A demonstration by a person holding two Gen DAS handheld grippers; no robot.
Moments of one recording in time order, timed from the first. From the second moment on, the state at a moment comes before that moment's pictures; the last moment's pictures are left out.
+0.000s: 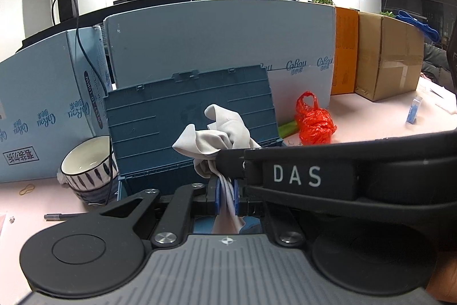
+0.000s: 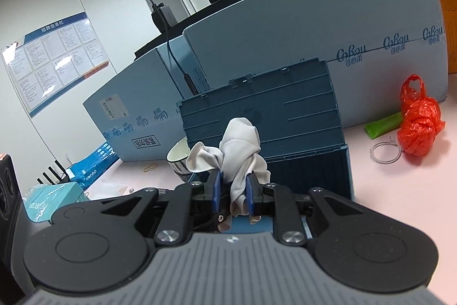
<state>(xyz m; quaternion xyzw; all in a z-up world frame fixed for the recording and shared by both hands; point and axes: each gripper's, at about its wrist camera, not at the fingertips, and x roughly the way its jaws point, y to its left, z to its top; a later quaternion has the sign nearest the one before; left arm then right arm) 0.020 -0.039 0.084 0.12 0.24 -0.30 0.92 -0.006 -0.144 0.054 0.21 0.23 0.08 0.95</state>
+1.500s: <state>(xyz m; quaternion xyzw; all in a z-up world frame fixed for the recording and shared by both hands) 0.048 -0.026 0.062 0.09 0.28 -0.22 0.93 0.011 -0.150 0.030 0.23 0.24 0.07 0.94</state>
